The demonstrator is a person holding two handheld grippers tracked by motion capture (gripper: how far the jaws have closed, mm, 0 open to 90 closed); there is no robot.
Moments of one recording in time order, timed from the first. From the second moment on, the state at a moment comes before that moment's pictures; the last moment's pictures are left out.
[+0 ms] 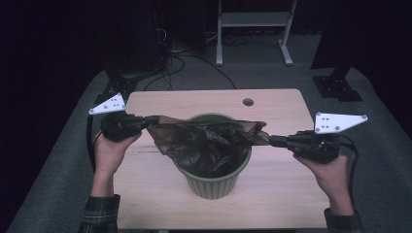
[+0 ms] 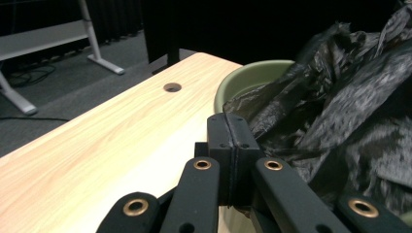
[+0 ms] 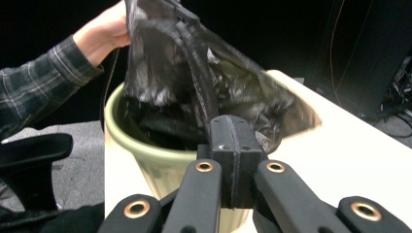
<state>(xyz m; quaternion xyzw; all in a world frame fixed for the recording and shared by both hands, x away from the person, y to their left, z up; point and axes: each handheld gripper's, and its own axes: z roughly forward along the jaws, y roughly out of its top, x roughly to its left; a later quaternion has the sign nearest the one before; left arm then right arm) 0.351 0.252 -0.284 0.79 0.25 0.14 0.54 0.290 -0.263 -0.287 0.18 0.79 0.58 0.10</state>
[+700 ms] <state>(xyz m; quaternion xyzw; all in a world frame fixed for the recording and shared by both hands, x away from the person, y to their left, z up) 0.349 0.255 -0.293 0.78 0.24 0.14 0.55 0.314 -0.277 -0.274 0.21 0.77 0.59 0.11</state>
